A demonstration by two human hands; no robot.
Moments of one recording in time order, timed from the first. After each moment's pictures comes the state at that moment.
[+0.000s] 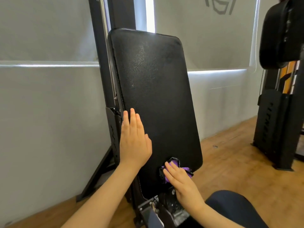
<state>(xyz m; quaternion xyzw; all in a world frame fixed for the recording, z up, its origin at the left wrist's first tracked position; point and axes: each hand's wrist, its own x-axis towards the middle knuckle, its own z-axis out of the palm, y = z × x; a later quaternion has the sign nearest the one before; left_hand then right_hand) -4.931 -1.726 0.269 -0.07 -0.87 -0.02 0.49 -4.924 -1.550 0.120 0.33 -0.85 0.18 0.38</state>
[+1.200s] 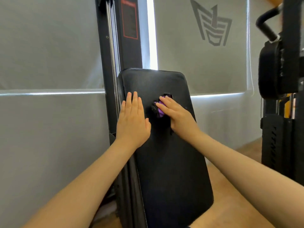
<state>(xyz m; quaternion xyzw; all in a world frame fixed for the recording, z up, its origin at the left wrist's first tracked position) -4.958 -1.746 0.413 -0.09 -0.86 0.05 0.50 -4.988 -1.574 0.415 0.33 -0.78 0.13 0.51</state>
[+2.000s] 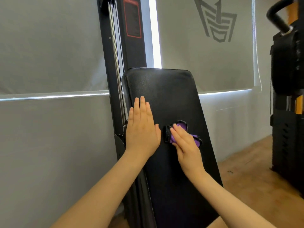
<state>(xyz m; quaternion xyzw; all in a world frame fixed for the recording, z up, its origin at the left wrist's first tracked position) -4.974 -1.743 0.393 -0.09 -0.83 0.08 0.55 -4.998 -1.597 0.316 0.25 -0.73 0.30 0.56</state>
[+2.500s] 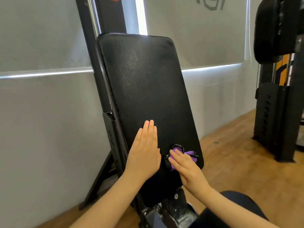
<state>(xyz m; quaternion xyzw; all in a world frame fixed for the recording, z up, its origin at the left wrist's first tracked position) -4.930 -1.710 0.263 -0.17 -0.86 0.17 0.44 -4.957 -1.531 0.155 0.34 -0.81 0.21 0.43</state>
